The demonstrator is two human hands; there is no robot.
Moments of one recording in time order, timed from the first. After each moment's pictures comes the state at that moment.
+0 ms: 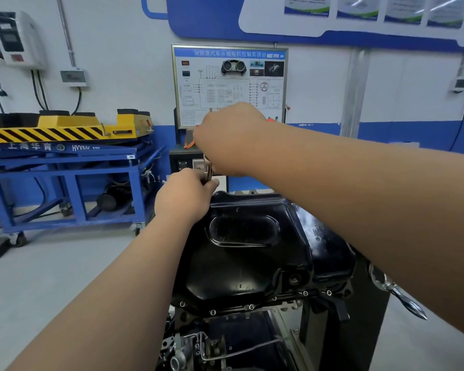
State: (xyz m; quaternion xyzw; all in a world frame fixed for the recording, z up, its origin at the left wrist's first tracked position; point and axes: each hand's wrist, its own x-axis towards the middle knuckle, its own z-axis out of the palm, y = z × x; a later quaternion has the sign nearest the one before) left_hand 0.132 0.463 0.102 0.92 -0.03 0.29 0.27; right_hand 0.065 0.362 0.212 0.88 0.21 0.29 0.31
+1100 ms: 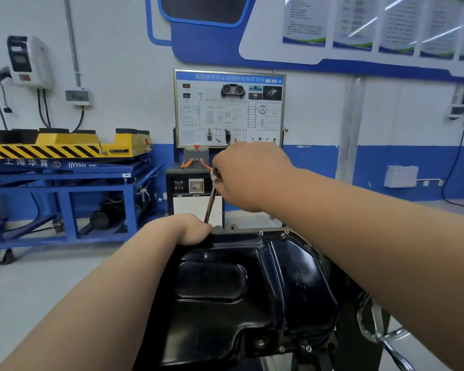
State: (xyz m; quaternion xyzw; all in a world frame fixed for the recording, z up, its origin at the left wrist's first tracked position) left_hand 0.208 0.431 0.115 0.99 -0.02 -0.05 0.10; right_hand 0.108 0.287 0.215 0.90 0.21 0.34 0.15
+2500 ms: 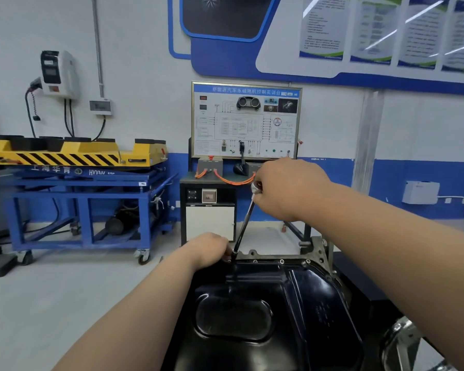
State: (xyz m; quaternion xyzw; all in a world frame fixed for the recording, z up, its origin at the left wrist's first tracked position) left_hand 0.199 0.434 0.123 0.96 -0.10 -0.03 0.27; right_hand 0.126 0.280 0.248 0.95 0.13 0.28 0.09
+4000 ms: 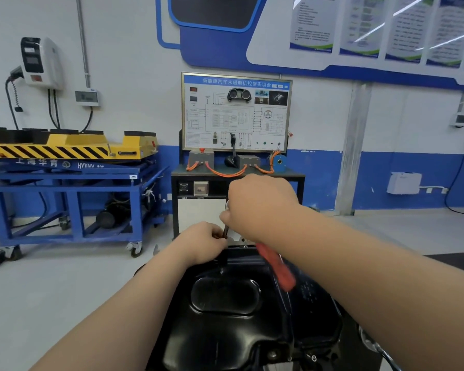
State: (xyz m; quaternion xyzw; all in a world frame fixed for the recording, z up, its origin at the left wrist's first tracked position) left_hand 0.169 0.435 0.120 0.95 -0.12 0.05 0.29; right_hand 0.089 0.309 0.216 0.95 0.15 0.27 0.09
